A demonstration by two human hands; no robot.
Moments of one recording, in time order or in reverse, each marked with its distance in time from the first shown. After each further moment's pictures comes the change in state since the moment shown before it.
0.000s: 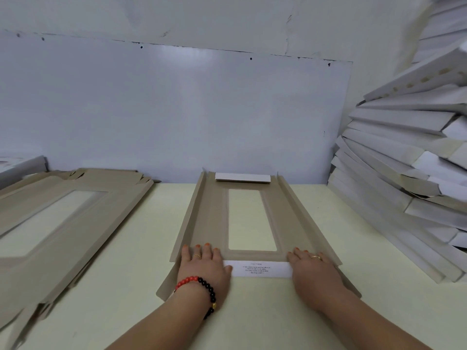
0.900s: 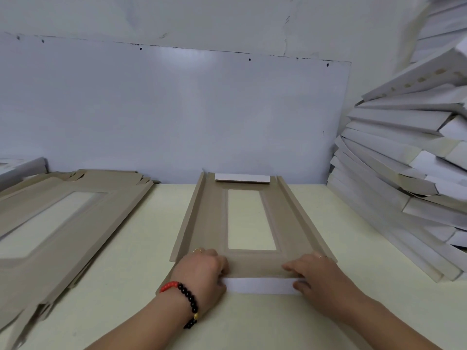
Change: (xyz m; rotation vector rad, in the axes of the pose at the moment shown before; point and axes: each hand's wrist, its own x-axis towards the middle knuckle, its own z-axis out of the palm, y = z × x) left_hand -0.033 -0.017 -0.031 -0.207 0.248 0.273; right_hand -0.029 0.014 -0.019 0.240 0.175 -0.230
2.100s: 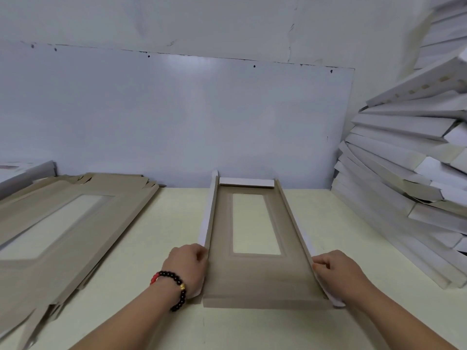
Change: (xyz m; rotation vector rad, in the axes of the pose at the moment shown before) left_hand 0.009 -0.038 0.003 -0.418 0.013 -0.480; right_hand 0.007 0.020 -0.013 0.385 -0.014 0.478
